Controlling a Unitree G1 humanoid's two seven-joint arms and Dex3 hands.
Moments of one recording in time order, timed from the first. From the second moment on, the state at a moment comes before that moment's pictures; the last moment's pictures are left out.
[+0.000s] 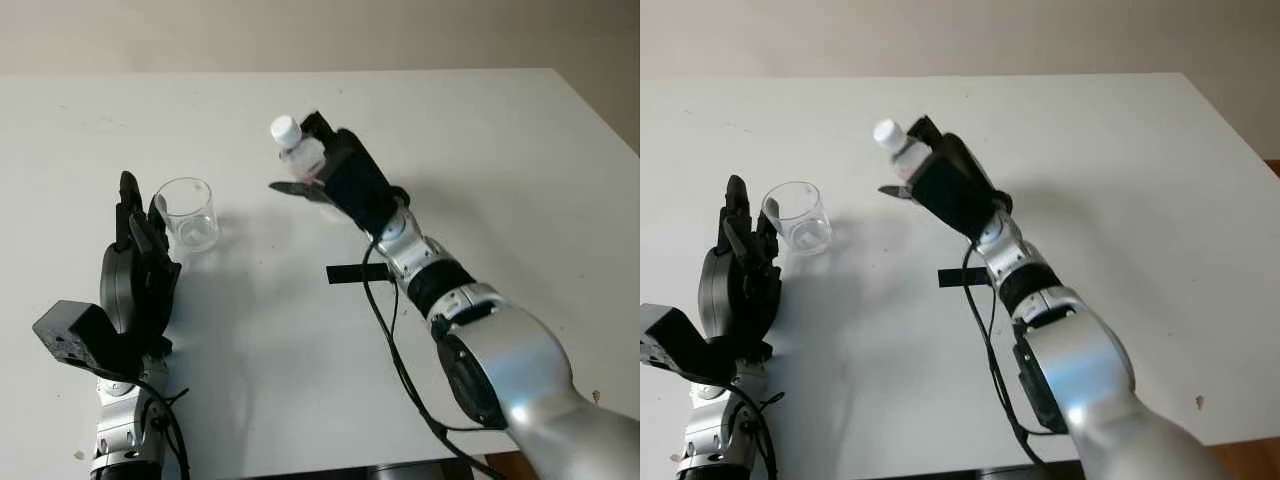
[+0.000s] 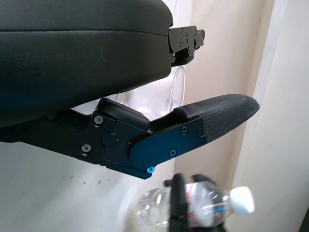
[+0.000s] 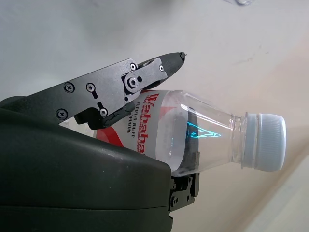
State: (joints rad) left arm -0.14 0.09 0.24 0.14 -0.25 -0.24 -0.10; right arm -1.18 -0.06 0.17 1.29 -0.36 -0.31 -0.12
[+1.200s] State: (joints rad) left arm -0.17 0.07 0.24 0.18 -0.23 -0.30 -0.08; right arm -1.37 0.00 0.65 1.35 -0.86 -0.23 -0.40
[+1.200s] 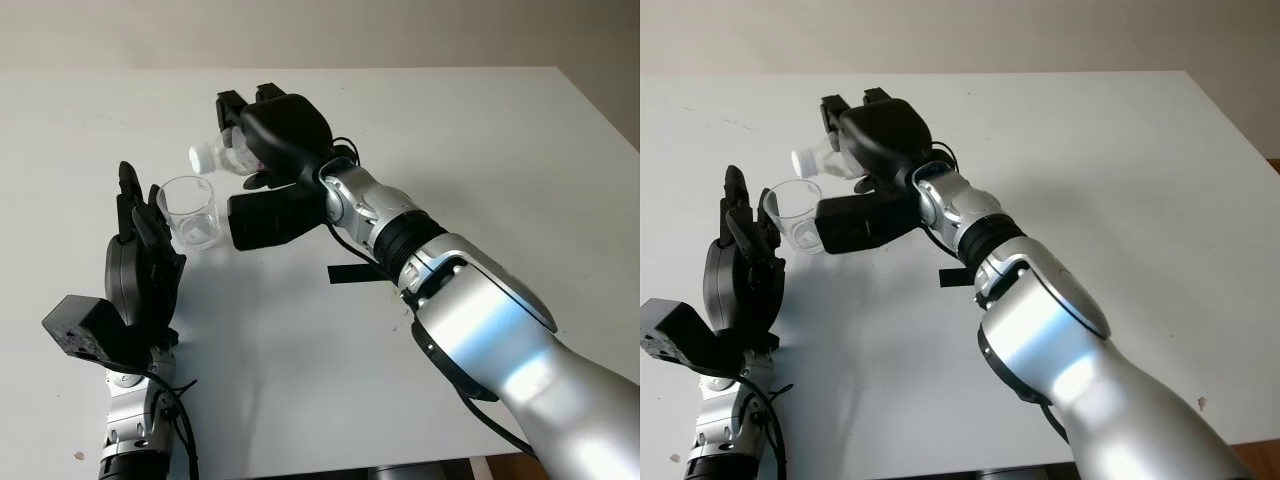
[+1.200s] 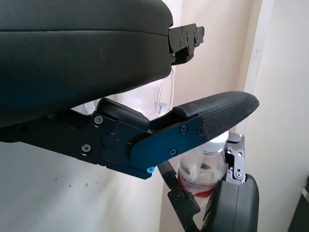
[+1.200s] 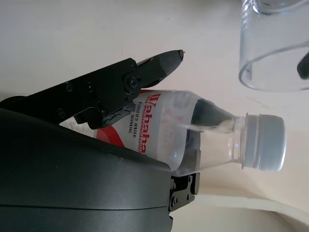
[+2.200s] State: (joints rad) left arm -0.17 0.04 0.23 0.17 -0.20 -0.34 -0.06; right arm -1.43 0.07 0.78 1.38 -0.95 -0.06 -0.42
